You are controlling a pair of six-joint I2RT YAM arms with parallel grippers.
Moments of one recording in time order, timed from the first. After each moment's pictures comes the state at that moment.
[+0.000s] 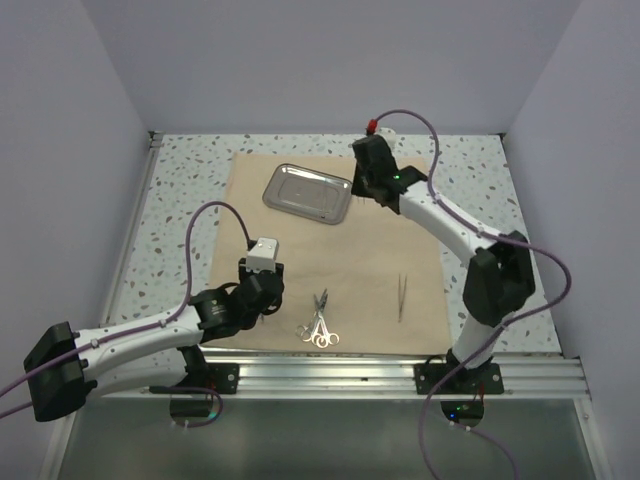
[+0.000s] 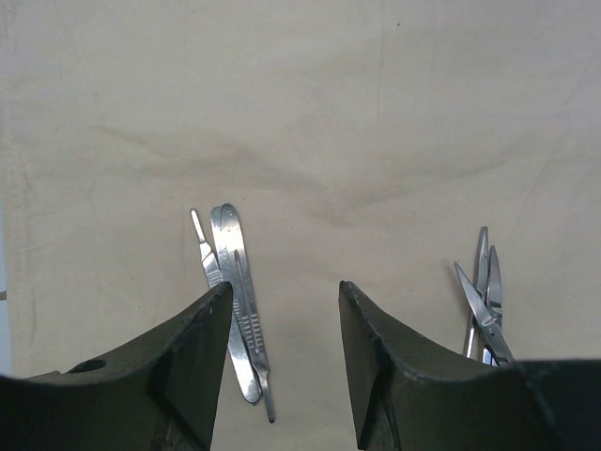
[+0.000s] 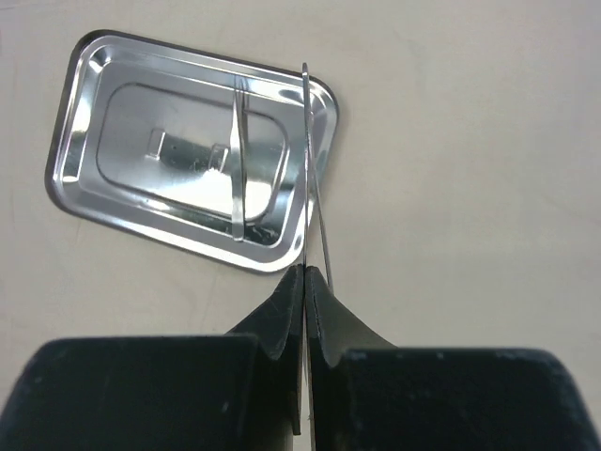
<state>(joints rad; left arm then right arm) -1.02 0.97 0.53 -0.33 -0.69 -0.60 0.55 1.85 1.60 -0.50 0.35 0.53</state>
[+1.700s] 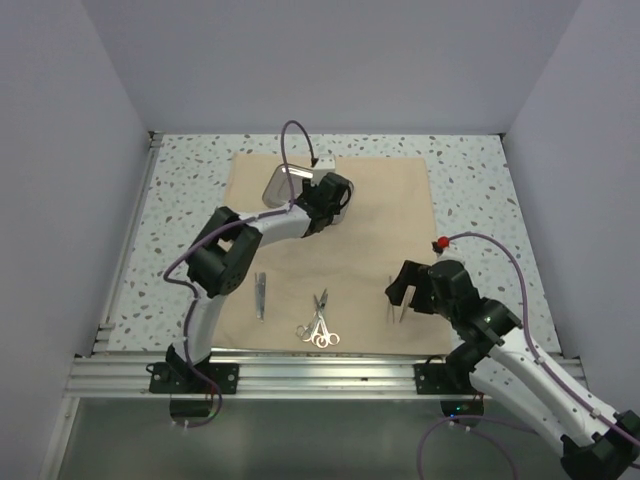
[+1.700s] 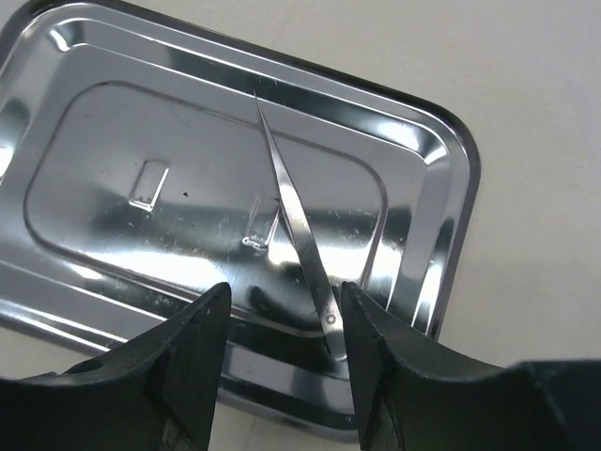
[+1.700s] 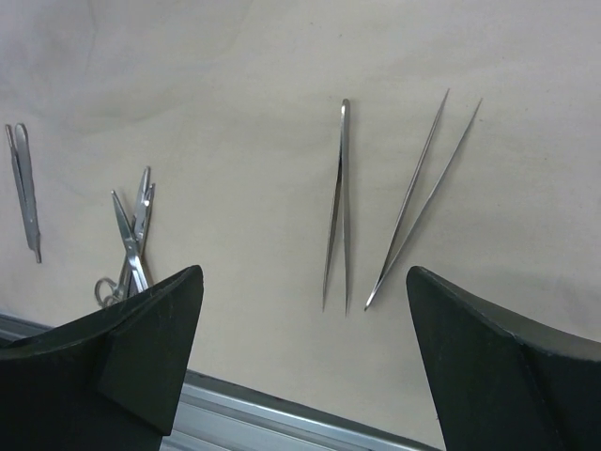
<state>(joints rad) -0.69 2.14 1.48 0.00 -0.59 -0.46 0.60 0.60 0.48 -0.61 0.15 0.73</state>
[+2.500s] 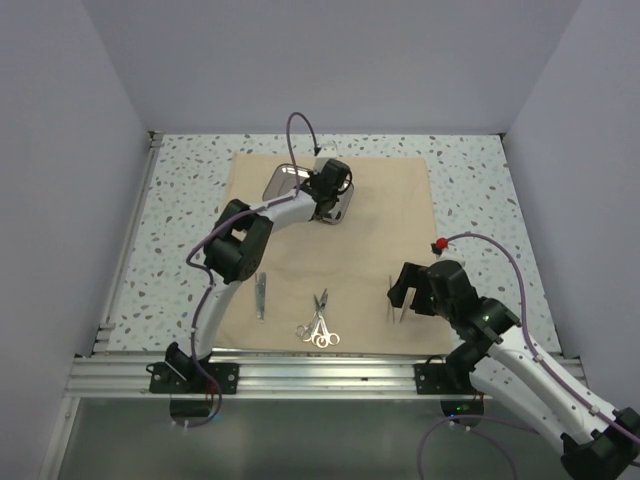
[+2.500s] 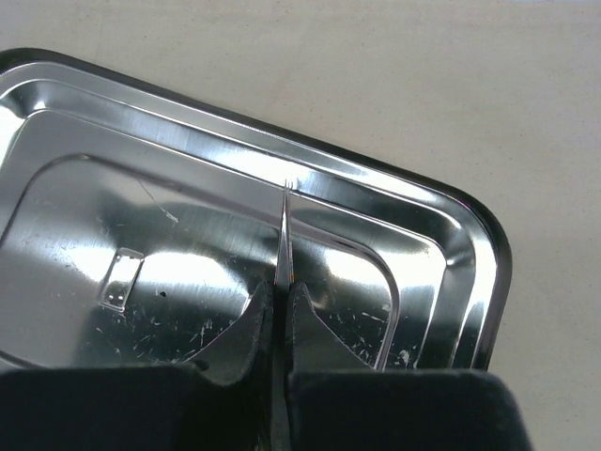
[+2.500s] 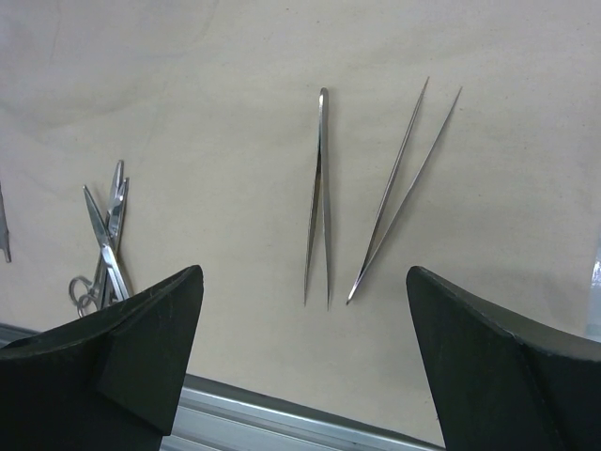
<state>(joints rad) -0.63 2.38 1.79 -0.12 -0.53 -0.43 0.60 0.62 0.48 -0.65 0.17 0.72</state>
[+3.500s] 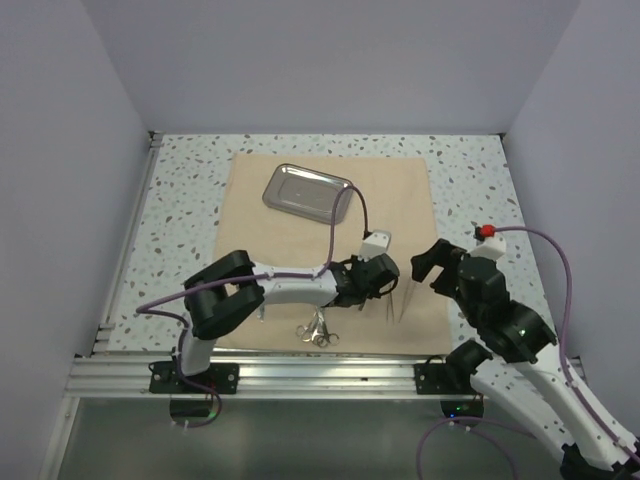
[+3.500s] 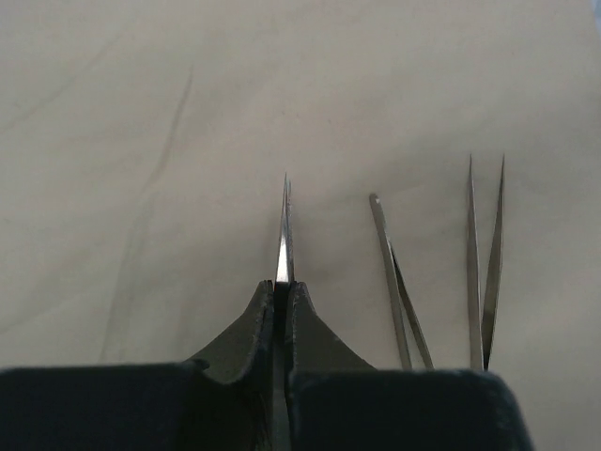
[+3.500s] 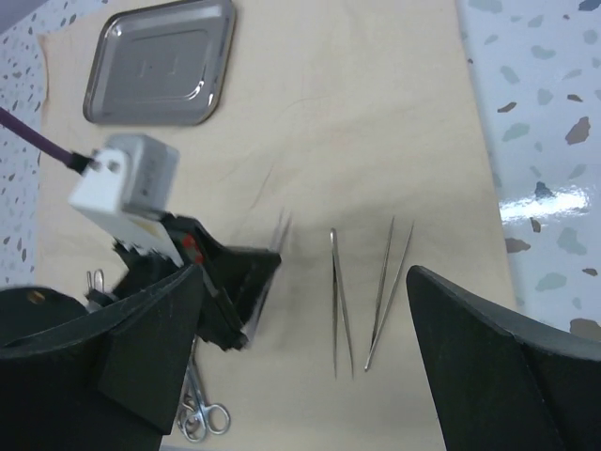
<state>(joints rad) -1.13 1.95 1.29 -0.19 -0.48 -0.69 0.60 0.49 0.68 -0.71 0.43 0.75</state>
